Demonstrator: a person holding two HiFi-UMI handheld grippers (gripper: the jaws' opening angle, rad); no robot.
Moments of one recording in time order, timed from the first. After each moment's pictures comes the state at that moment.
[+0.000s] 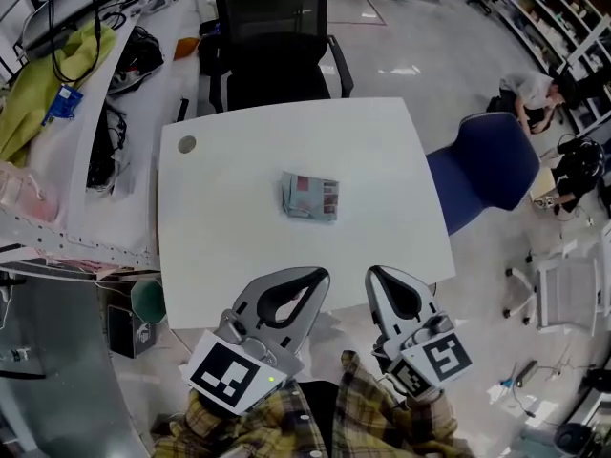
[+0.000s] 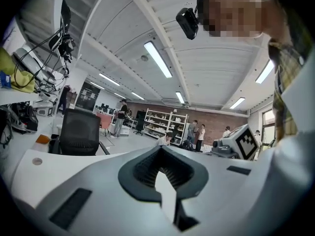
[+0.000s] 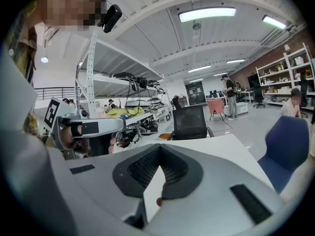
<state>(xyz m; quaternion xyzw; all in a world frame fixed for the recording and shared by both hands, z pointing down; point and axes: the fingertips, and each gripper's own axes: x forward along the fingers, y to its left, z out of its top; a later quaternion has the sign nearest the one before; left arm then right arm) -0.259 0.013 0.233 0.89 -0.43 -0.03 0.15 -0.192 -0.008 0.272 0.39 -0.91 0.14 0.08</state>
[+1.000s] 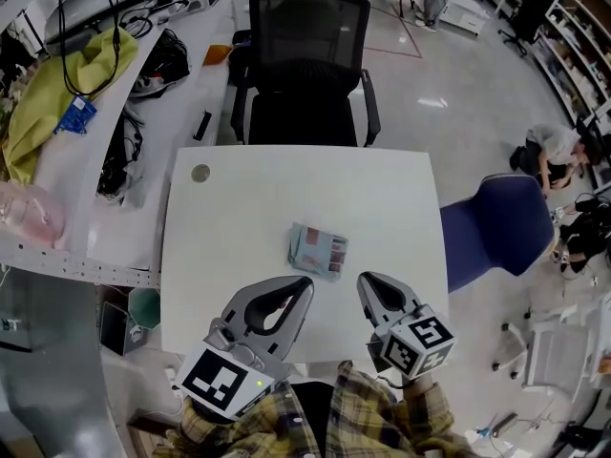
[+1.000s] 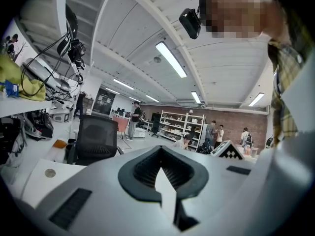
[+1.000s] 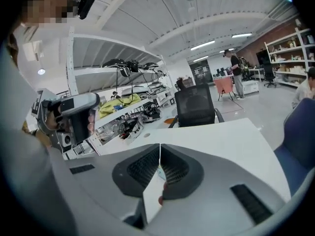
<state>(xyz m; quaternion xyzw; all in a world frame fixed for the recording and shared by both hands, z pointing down) -0.303 -0.089 0.231 0.85 -0.51 -0.02 0.14 -0.213 -0.139 0.350 0.31 -0.91 0.23 0.16</state>
